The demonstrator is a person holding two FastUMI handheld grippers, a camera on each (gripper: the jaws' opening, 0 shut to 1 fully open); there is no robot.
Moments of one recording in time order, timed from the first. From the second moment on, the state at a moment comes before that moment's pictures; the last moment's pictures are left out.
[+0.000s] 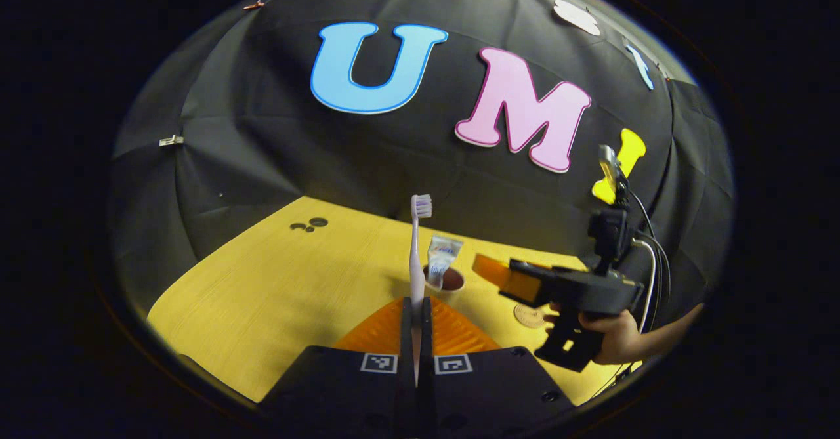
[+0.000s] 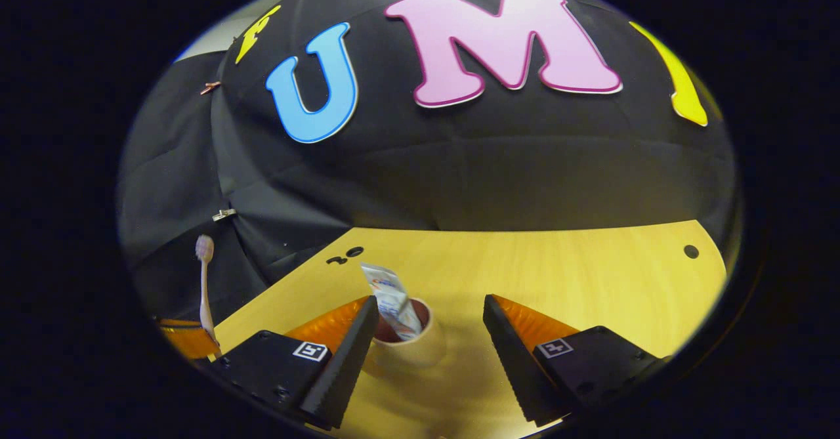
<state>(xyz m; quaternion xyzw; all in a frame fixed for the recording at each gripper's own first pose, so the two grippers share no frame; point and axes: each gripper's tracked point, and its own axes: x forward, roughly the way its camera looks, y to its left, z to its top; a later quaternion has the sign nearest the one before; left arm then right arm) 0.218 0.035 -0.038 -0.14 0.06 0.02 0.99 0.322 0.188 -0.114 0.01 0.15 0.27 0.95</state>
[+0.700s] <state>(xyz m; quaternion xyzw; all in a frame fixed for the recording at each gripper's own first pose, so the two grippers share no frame) 0.343 0.011 0.012 -0.14 -0.04 -0.03 0.99 0.346 0.011 -0.111 0.01 0.17 0.14 0.97</state>
